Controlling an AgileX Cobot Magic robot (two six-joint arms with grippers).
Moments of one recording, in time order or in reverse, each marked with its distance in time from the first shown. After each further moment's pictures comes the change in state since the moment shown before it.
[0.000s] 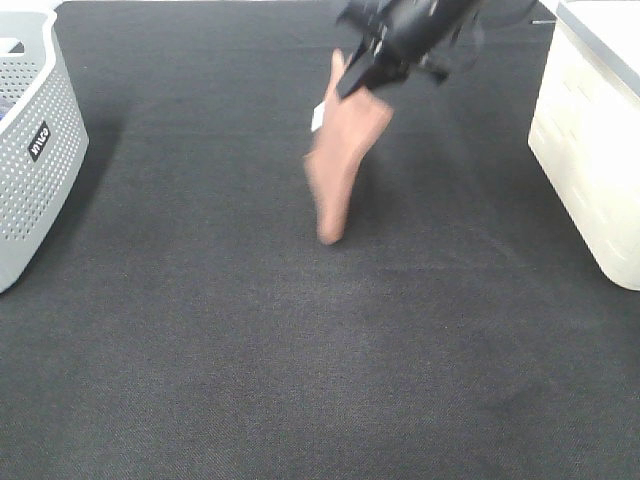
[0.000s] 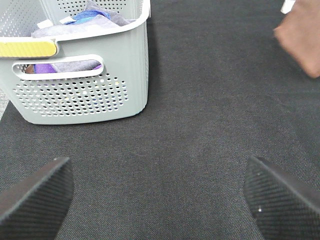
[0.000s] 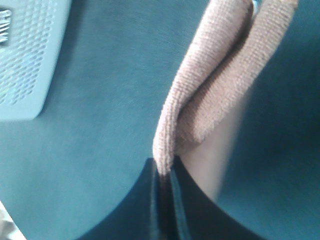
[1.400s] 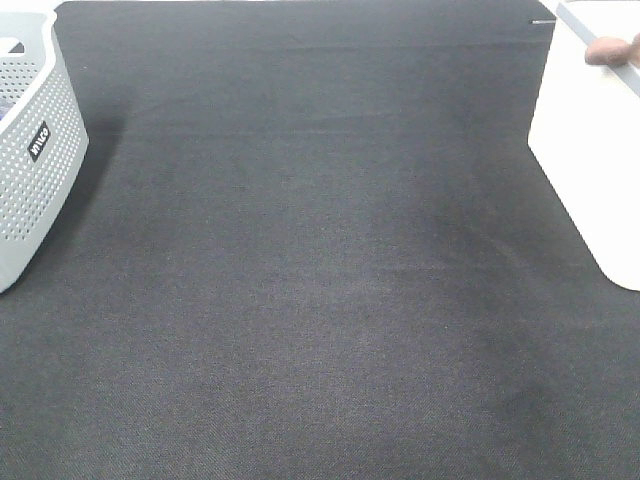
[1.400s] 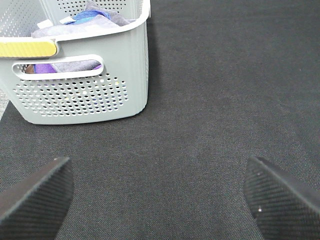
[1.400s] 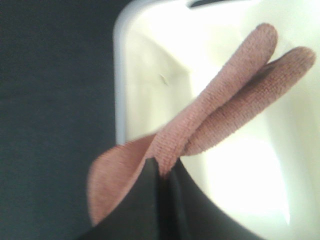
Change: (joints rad) left arm 0.000 0.000 0.000 0.000 0.000 0.000; right arm -0.500 -0.418 0.117 -0.418 0.021 0.124
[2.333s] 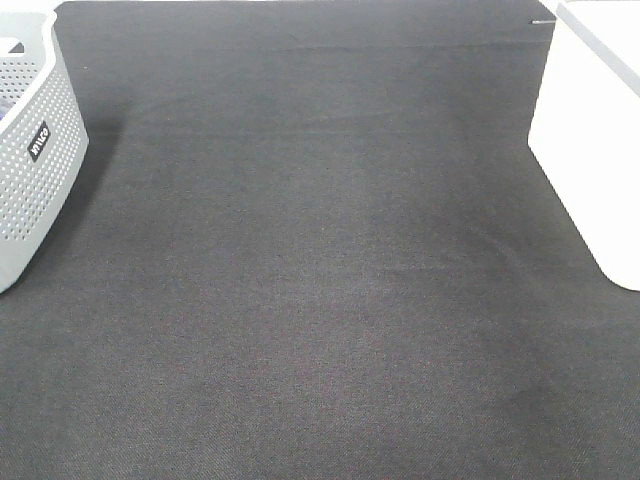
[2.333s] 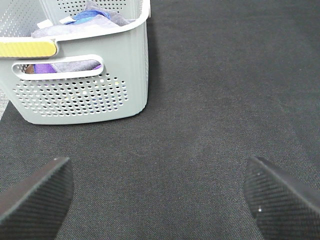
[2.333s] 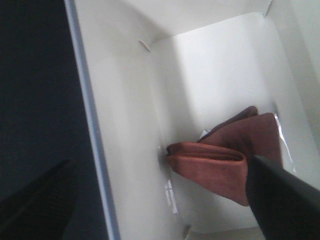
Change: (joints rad) left arm 0.000 0.000 0.000 0.000 0.000 0.000; right arm -0.035 -0.017 0.106 0.022 0.000 0.051
